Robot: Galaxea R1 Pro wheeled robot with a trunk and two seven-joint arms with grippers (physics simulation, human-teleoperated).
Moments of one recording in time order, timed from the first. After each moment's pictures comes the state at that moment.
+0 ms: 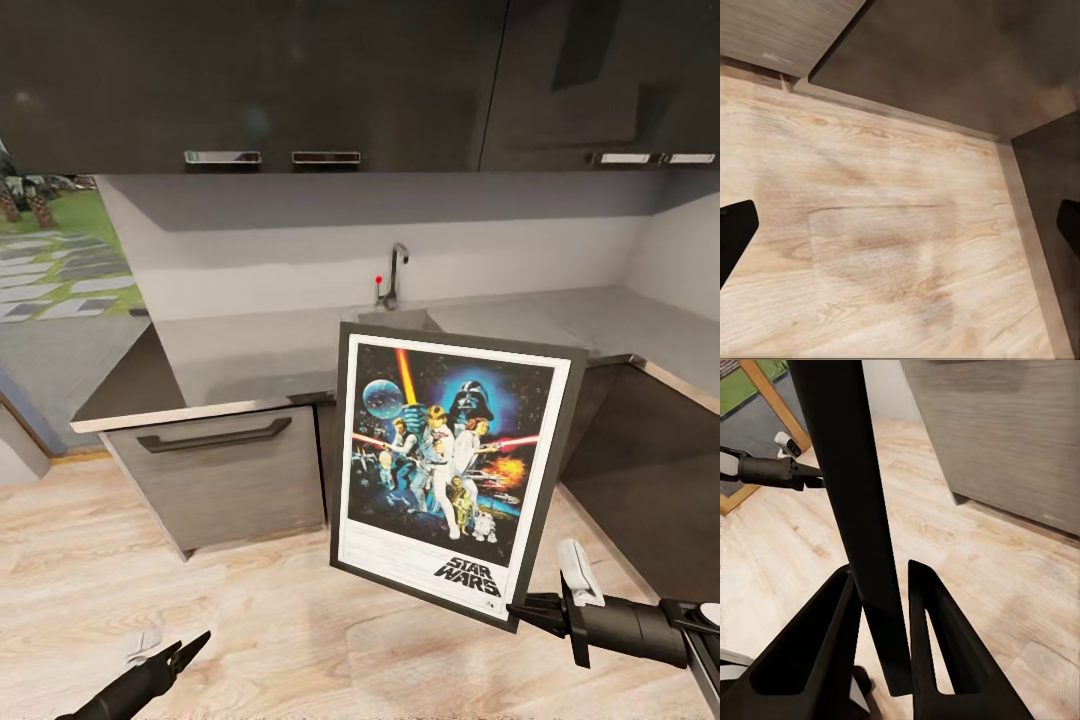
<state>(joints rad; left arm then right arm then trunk) -0.32 0.37 -0.24 -0.37 0.89 -0.08 -0.88 -0.19 -0.33 -0.28 -1.34 -0.01 0.28 1.50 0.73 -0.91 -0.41</state>
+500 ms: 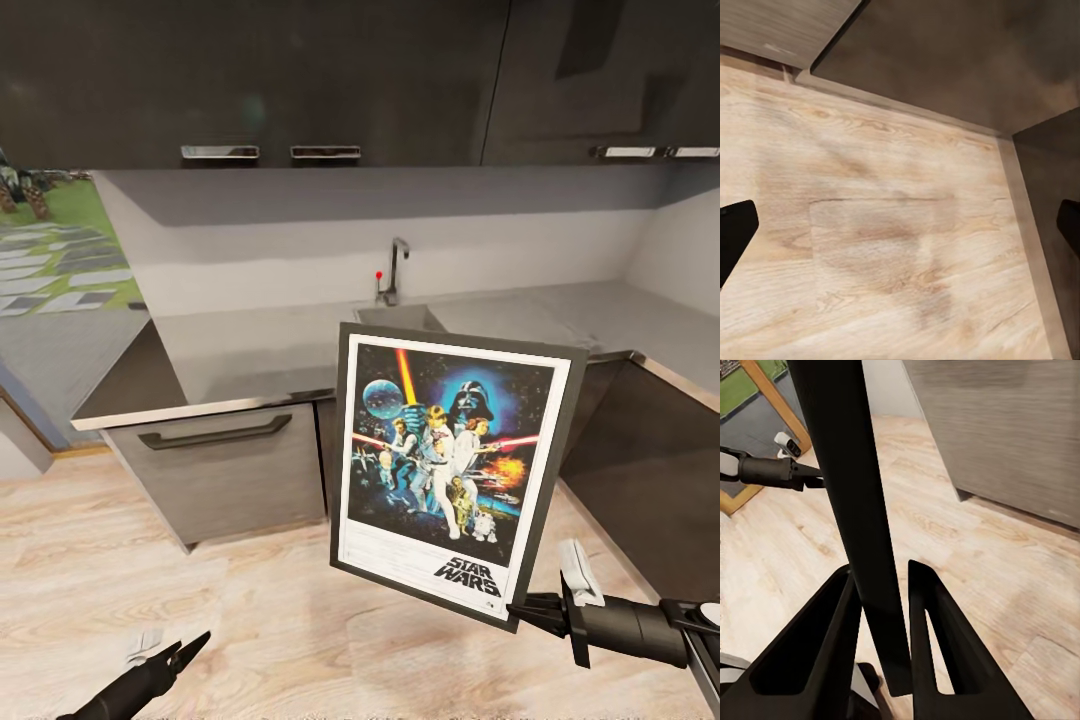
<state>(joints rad) -0.32 0.37 -0.24 -0.37 0.89 -0.08 -0.88 -0.19 -0.33 -0.28 -1.34 -0.01 0.28 1.50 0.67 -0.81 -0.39</state>
